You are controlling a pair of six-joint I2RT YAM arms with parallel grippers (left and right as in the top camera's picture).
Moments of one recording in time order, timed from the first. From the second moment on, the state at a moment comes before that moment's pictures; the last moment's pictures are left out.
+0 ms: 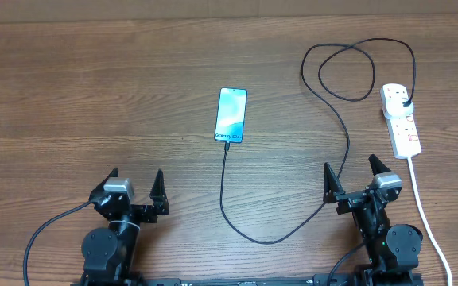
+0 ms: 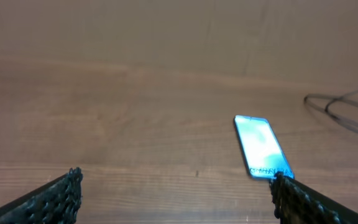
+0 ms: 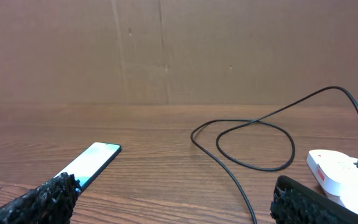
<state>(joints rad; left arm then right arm) -0.07 0.04 0.12 -0.24 0.04 -0.15 0.04 0.01 0.02 -0.02 -0.16 0.07</state>
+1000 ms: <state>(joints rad) -0.04 0.02 0.01 -0.07 -0.08 -0.12 0.04 0.01 0.02 -0.02 -0.16 0.07</state>
